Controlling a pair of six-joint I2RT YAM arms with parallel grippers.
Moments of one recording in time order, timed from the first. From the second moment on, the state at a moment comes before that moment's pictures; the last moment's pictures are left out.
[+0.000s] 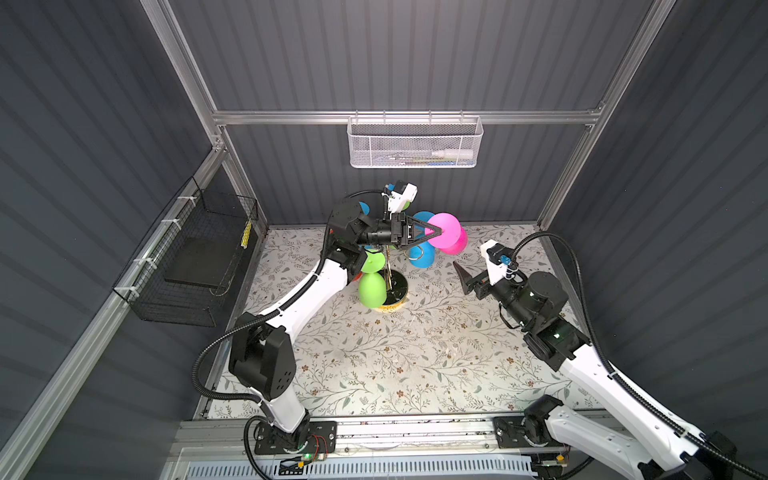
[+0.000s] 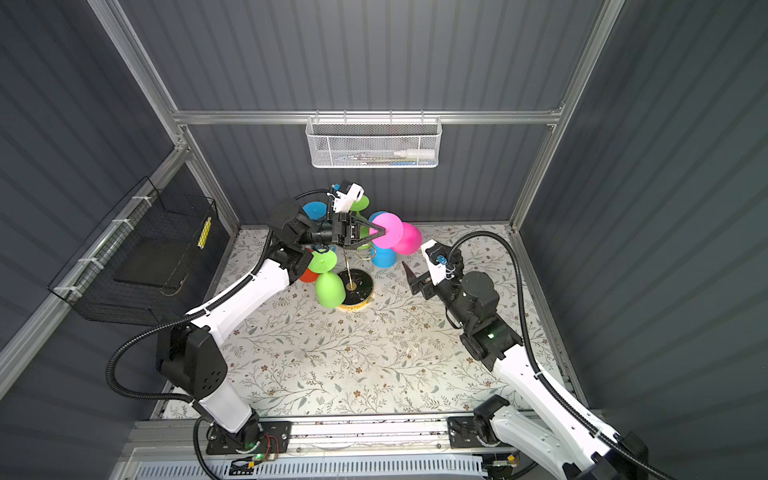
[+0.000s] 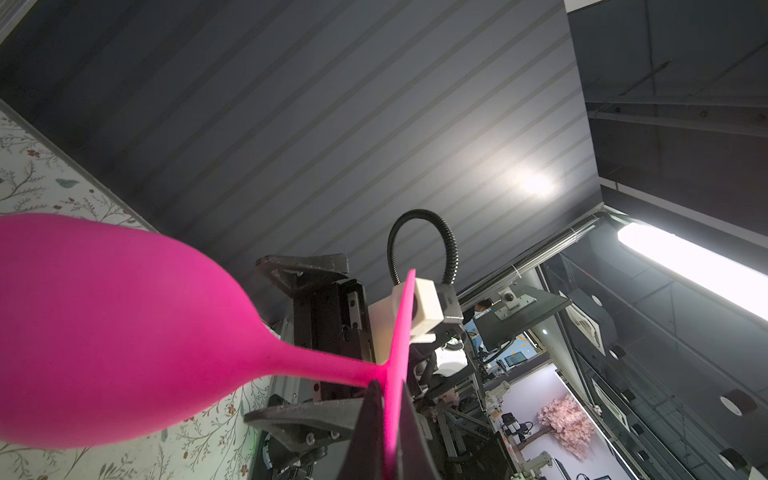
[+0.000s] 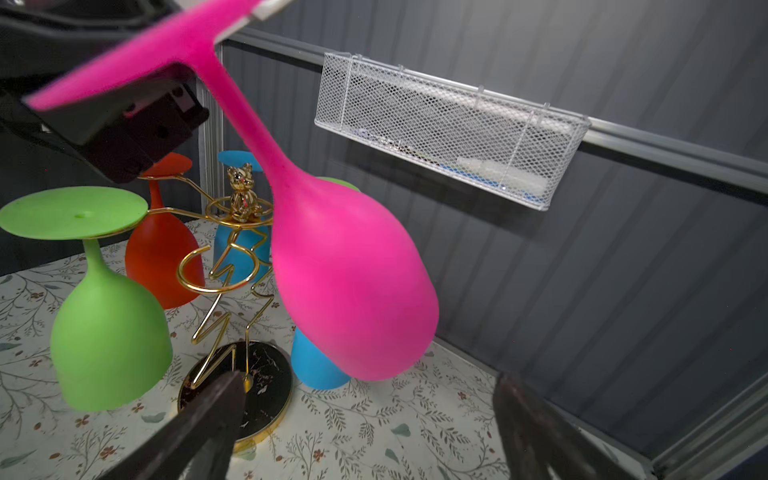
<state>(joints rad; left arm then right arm) -0.54 1.68 1.51 0.48 1.18 -1.23 0.52 0.92 0.76 0.21 0.01 -0.27</state>
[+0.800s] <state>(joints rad) -0.54 1.62 1.55 0.24 1.18 -1.08 0.52 1.18 0.85 0.45 -0.10 -0.34</state>
